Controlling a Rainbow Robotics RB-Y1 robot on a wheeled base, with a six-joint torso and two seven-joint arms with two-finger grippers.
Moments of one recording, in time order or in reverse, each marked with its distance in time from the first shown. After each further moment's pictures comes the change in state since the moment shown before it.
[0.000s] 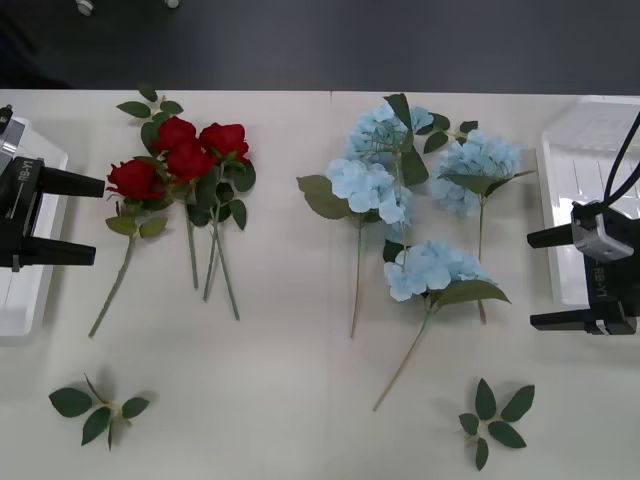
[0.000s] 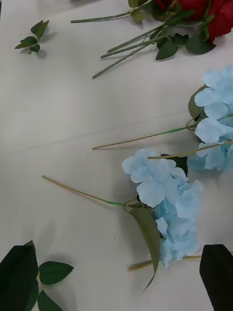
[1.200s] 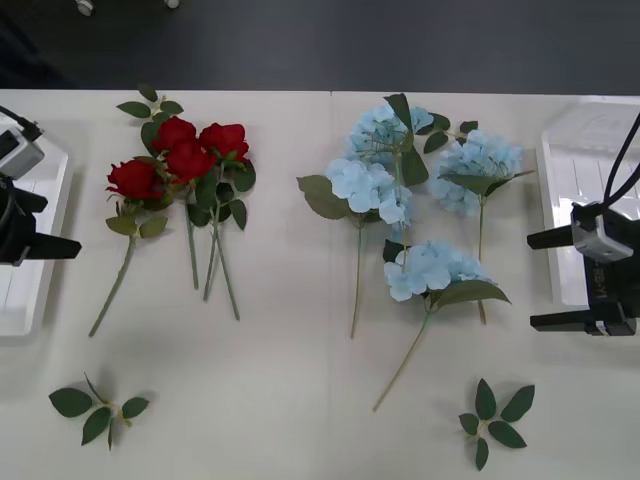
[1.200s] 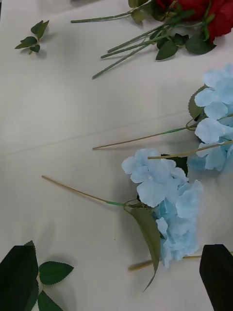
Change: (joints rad) right arm 0.004 0.004 0.000 0.002 0.001 0.000 0.000; left arm 0.072 0.000 0.000 -0.235 -0.557 -0.107 0.343
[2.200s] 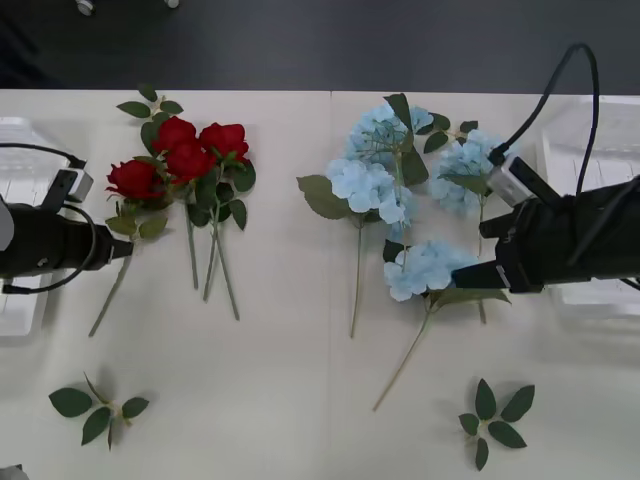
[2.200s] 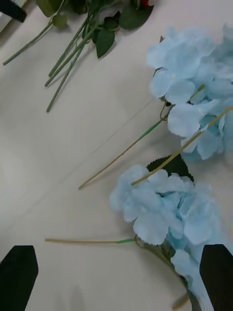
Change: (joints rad) right arm -0.250 -0.346 0.574 0.001 0.041 -0.563 -0.714; left arm 0.017 -0.313 -0.082 0.124 -0.579 -0.377 0.340
